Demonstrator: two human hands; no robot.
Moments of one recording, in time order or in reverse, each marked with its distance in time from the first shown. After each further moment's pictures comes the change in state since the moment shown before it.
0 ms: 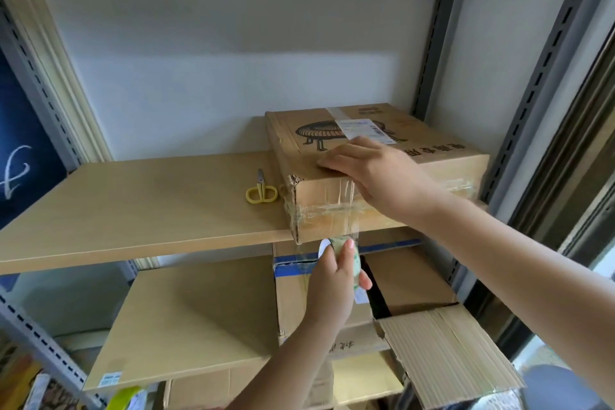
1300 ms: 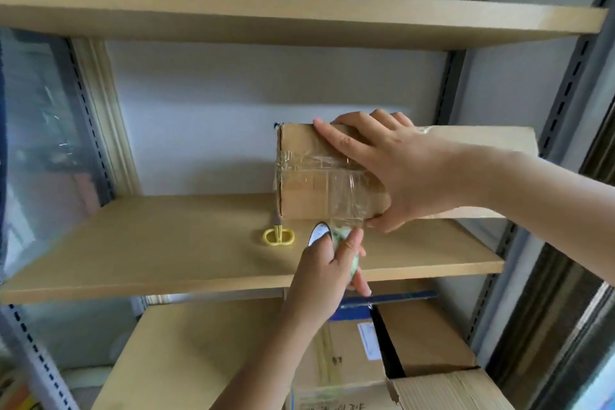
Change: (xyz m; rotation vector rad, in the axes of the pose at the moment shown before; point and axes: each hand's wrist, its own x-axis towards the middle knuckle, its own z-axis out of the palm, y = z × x) left_hand 0.013 0.074 -0.057 -0.042 -0.043 0.321; right_hand 0.061 -0.011 -0.100 -0.428 -0.348 -0.110
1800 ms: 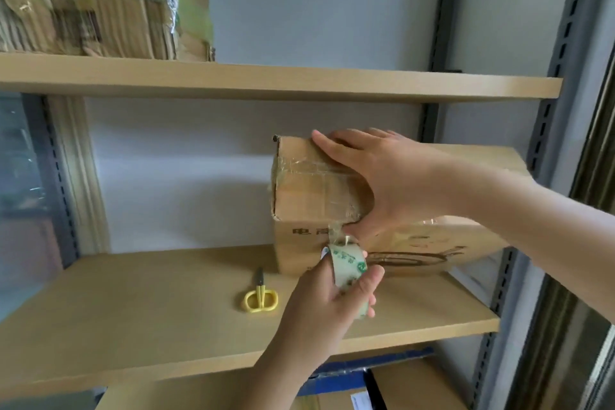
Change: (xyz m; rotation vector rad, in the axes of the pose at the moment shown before) left_hand 0.032 0.043 -0.007 -0.010 -0.172 0.185; right_hand 0.025 0.042 -0.028 0.150 -0.006 0.132
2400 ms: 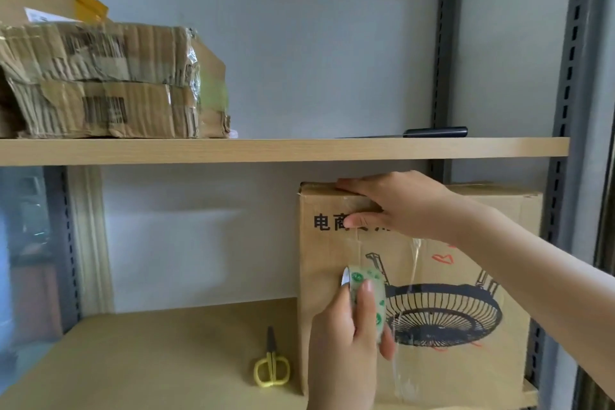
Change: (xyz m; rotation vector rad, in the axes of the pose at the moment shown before) left_hand 0.033 0.023 0.004 0.062 0.328 0.078; right_hand 0.046 0.047 0.007 0.058 0.074 0.123
